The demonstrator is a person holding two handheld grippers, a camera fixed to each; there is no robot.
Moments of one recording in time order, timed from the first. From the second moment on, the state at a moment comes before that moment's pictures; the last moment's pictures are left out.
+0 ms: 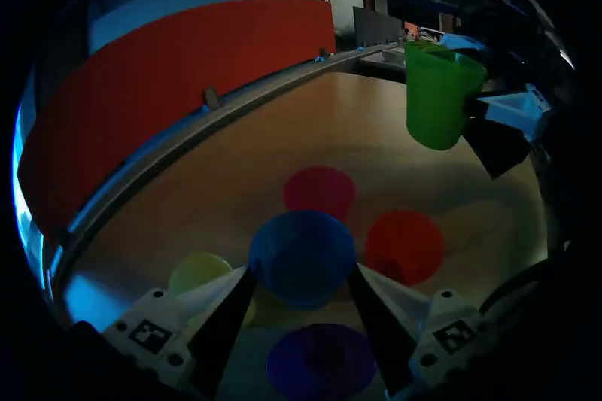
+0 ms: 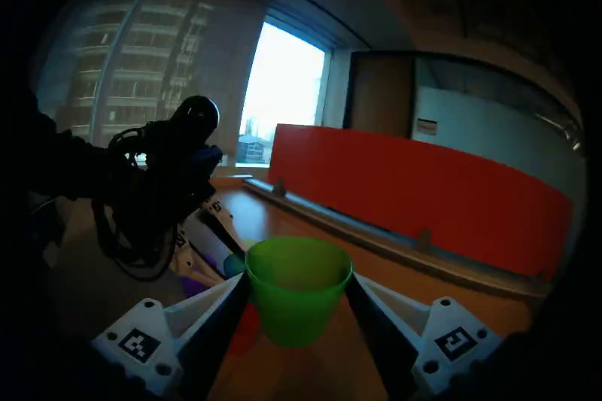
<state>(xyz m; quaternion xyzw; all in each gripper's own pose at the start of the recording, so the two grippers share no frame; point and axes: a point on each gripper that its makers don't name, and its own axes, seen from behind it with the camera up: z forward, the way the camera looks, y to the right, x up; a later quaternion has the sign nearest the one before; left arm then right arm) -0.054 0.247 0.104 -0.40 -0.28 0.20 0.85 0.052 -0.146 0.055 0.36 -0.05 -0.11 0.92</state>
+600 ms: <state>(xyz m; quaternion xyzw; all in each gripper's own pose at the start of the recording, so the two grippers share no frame) -0.010 0.235 0.103 -0.38 -0.22 0.14 0.89 0.060 -0.152 0.051 0.37 -0.05 -0.11 0.92</state>
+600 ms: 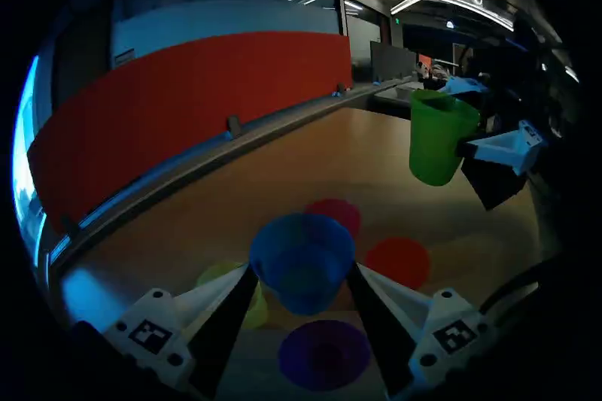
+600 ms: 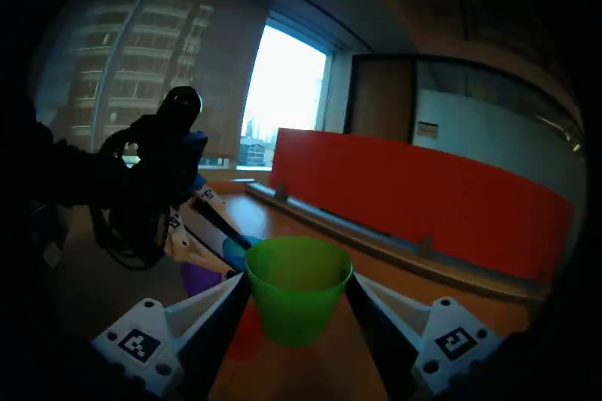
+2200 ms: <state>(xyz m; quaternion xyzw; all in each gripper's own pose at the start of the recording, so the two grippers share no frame) 0.171 0.217 0.076 -0.37 -0.02 0.02 0.93 0.071 -0.165 0.037 0.38 -0.04 -0.10 0.92</state>
